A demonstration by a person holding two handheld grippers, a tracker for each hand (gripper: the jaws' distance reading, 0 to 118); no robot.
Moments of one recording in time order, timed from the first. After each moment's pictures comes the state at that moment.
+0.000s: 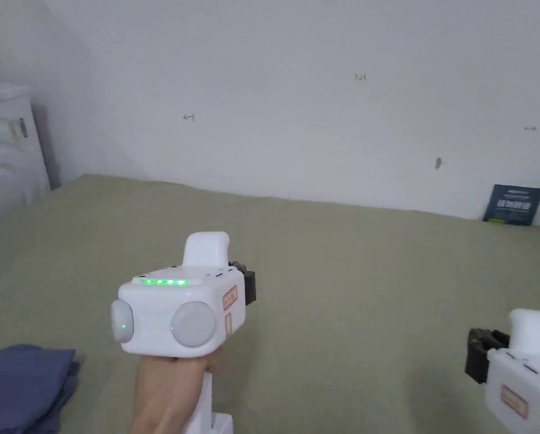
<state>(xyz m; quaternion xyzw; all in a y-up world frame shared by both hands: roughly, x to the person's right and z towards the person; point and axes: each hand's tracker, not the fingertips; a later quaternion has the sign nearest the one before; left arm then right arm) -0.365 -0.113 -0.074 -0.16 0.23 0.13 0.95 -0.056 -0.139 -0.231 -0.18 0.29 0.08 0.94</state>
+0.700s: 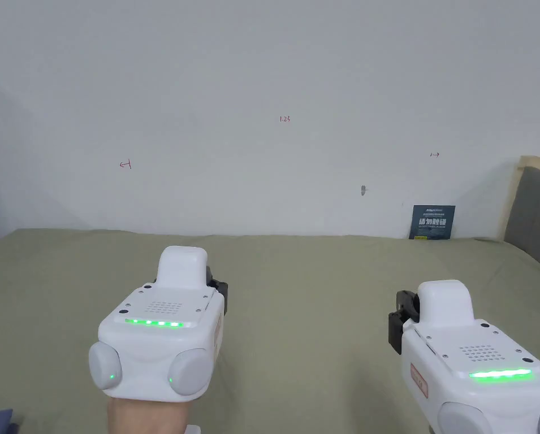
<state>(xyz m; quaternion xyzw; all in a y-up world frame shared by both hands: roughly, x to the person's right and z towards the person) -0.304 -0.075 -0.066 -0.08 0.27 0.02 0.96 -0.043 -0.107 -0.189 -0.06 0.29 0.07 0.95</state>
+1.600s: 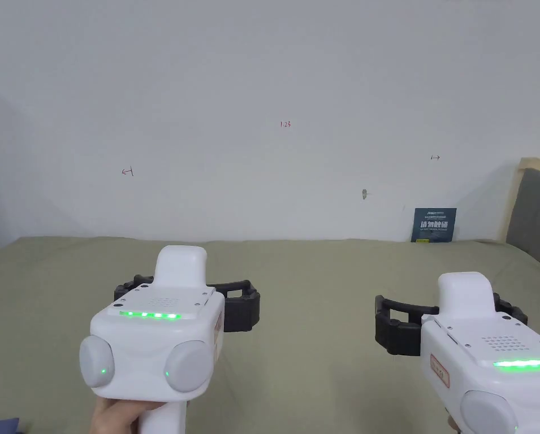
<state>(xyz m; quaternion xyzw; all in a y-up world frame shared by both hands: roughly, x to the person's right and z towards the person) -0.301 -0.053 -0.052 -0.13 0.26 0.02 0.96 -0.034 -0.084 -0.198 -0.07 0.27 0.06 0.96</state>
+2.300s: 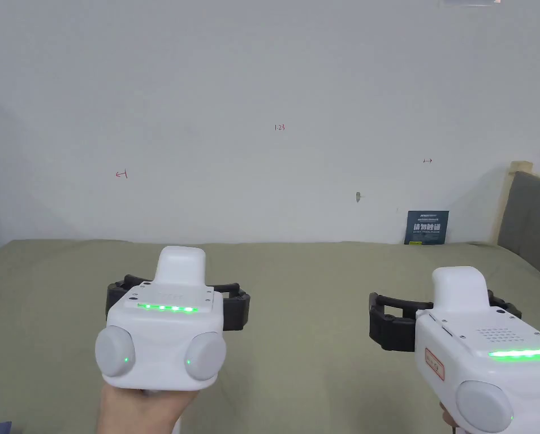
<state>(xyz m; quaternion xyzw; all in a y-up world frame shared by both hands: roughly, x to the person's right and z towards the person) -0.298 -0.057 -0.066 -0.16 0.33 -0.01 0.93 -0.033 -0.071 -0.195 -0.08 0.27 0.06 0.96</state>
